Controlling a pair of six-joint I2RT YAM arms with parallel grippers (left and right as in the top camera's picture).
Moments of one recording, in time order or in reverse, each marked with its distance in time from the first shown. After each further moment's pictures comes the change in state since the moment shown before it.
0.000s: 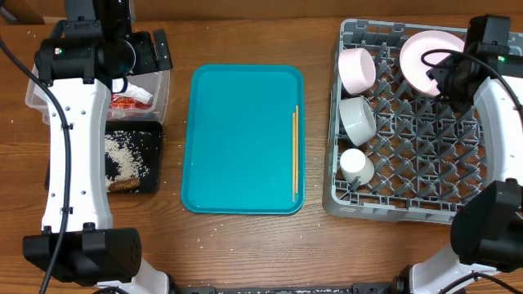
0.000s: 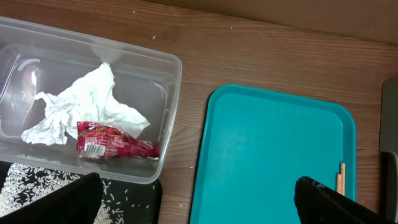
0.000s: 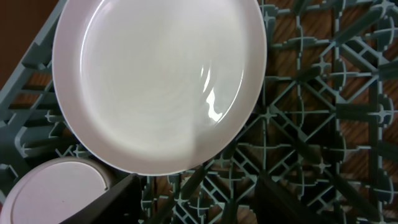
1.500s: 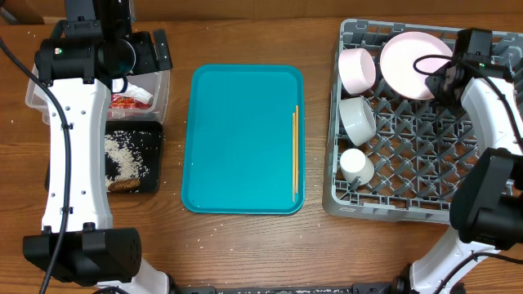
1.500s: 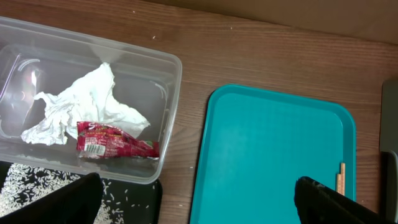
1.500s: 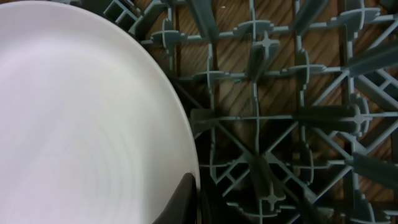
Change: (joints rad) left arm 0.000 0.000 0.000 0.000 0.000 0.000; right arm -0.019 0.140 -0.076 0.202 0.081 -0.048
